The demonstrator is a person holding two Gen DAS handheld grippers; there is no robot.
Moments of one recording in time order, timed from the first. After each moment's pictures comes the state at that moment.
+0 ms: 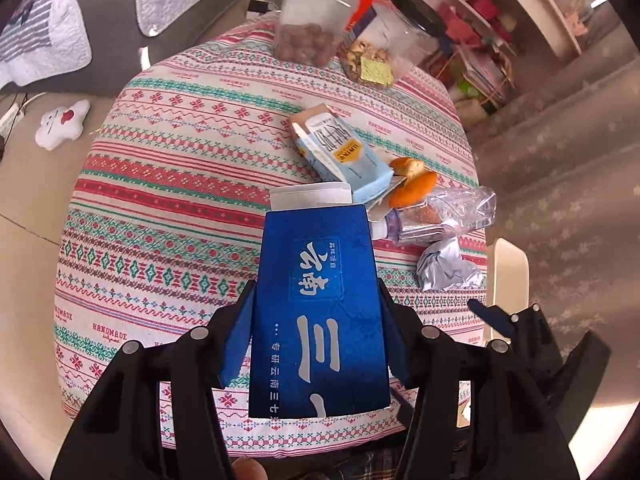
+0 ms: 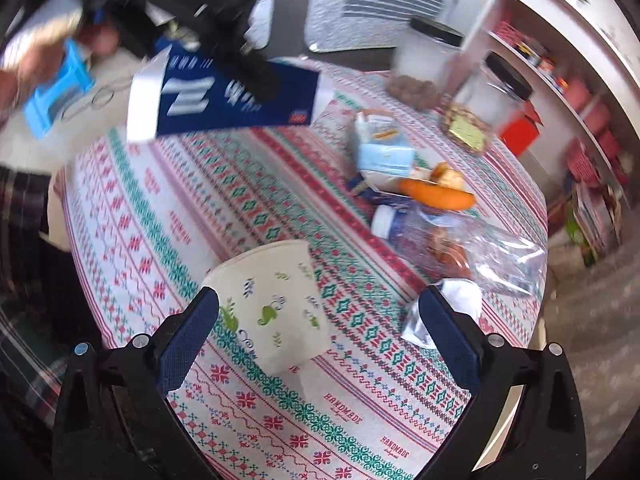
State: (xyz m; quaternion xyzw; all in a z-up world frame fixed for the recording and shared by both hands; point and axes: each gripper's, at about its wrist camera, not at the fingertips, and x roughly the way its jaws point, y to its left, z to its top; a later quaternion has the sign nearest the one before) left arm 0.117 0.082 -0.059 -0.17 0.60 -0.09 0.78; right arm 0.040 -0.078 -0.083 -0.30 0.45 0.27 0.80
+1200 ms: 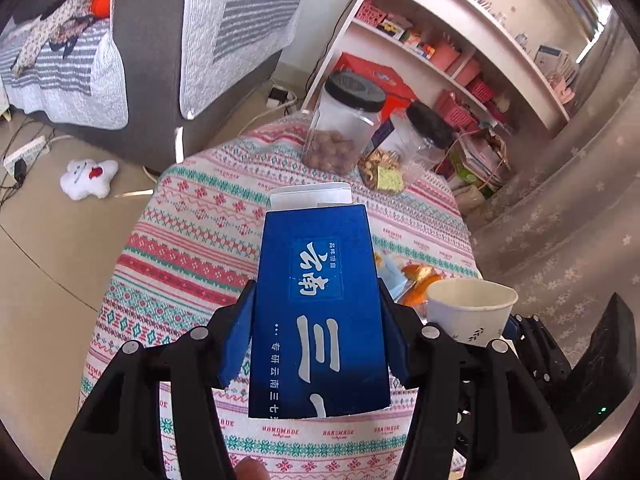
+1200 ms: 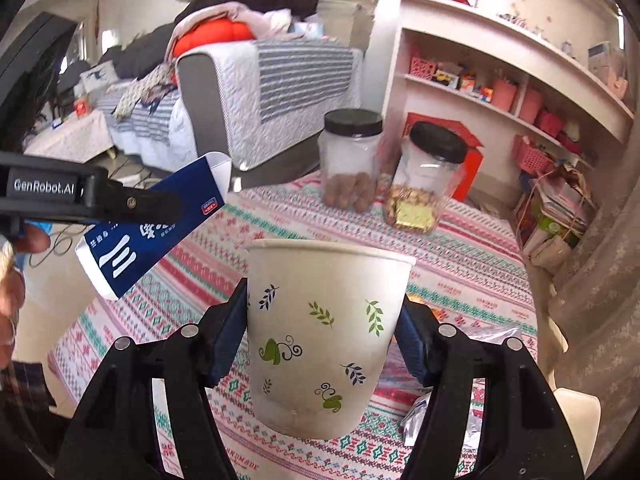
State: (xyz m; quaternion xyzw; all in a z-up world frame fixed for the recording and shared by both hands) left arm 0.118 0.127 -0.009 -0.19 0.45 -0.05 0.87; right arm 0.110 -0.065 -0.013 -0.11 0.33 0.17 0.92
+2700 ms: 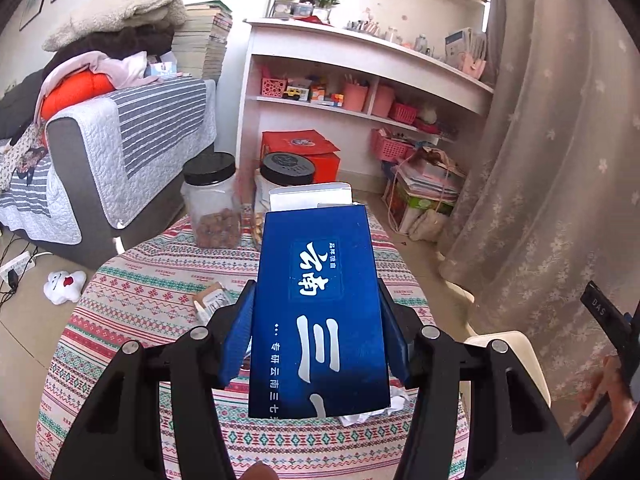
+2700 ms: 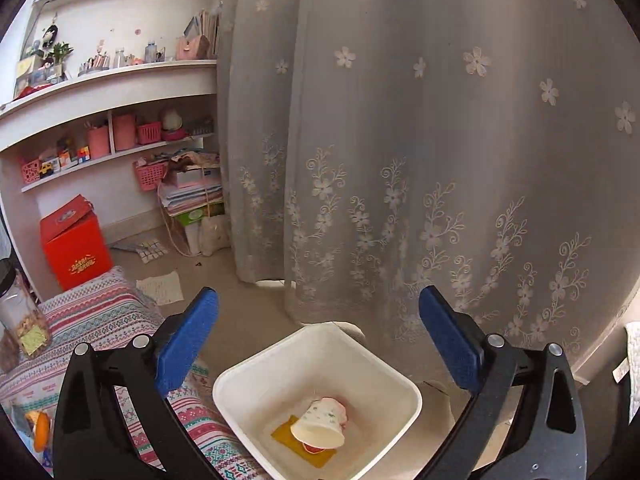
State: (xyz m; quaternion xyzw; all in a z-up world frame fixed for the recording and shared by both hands) left arm 0.093 -0.075 0.023 -0.06 0.30 -0.09 0.95; right arm 0.035 -0.394 0.020 0.07 0.22 -0.43 0.87
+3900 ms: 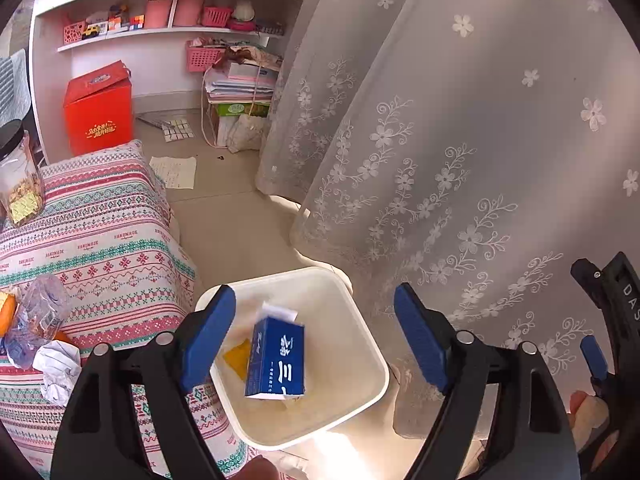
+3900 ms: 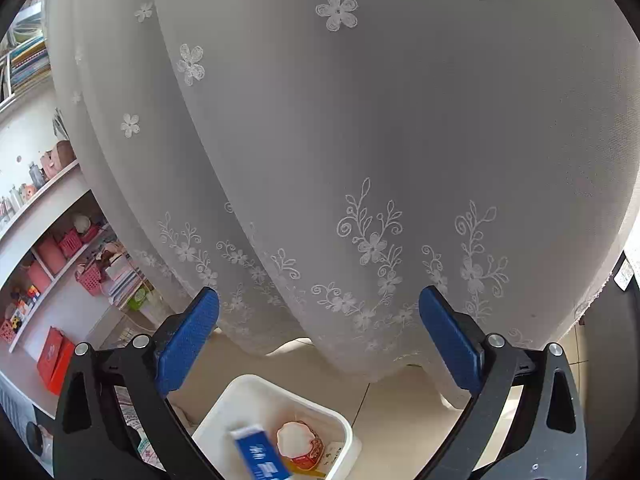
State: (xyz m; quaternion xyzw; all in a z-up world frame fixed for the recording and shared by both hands) left arm 0.093 -0.384 0.018 -0.03 0.42 -0.32 0.85; right arm -0.081 -0.549 0.052 0.27 0.15 -0.52 0.80
